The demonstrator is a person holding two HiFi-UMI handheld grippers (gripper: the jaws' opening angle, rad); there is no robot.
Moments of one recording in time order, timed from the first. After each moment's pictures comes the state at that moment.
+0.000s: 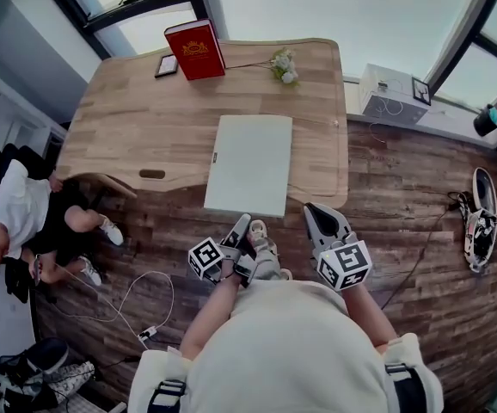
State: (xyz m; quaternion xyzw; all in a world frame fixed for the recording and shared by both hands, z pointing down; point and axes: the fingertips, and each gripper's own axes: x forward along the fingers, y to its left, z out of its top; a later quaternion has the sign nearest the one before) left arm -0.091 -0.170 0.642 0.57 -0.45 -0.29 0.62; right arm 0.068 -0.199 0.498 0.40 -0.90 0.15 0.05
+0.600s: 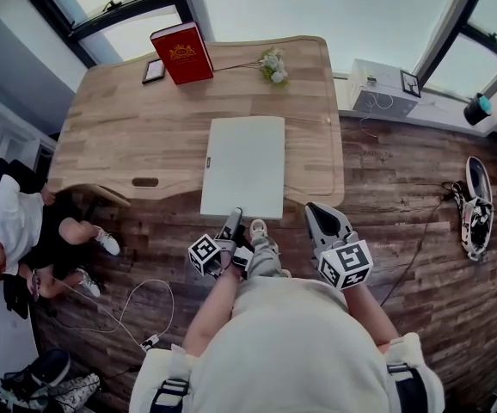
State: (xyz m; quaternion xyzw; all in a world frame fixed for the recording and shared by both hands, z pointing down) left arm -0.111 -0.194 0.694 0.51 -0.45 -0.33 0.66; right arm 0.076 -0.204 0.505 0.43 -0.89 0.15 0.06
